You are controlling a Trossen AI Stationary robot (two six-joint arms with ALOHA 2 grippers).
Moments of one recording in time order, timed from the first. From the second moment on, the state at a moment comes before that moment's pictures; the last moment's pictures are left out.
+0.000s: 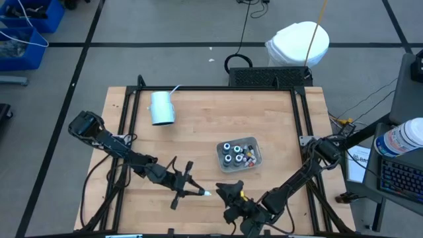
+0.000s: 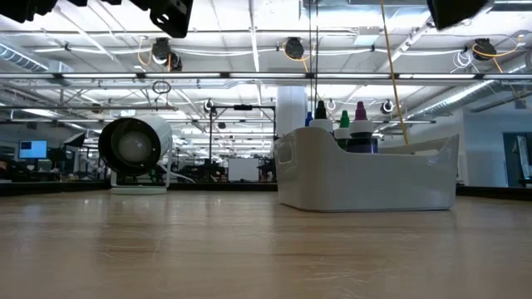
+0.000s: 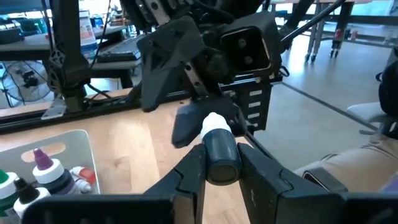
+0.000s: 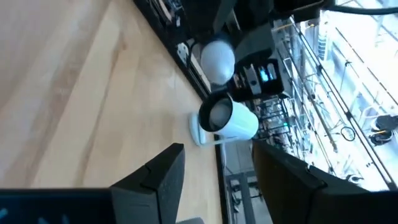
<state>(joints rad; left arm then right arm) -0.54 1.57 0.66 0.79 -0.18 0.02 0.75 1.99 1.32 0.10 1.25 -0.59</state>
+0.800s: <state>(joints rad) -0.53 1.57 0.66 0.74 -0.22 0.02 0.68 1.99 1.18 0.61 1.02 -1.00</state>
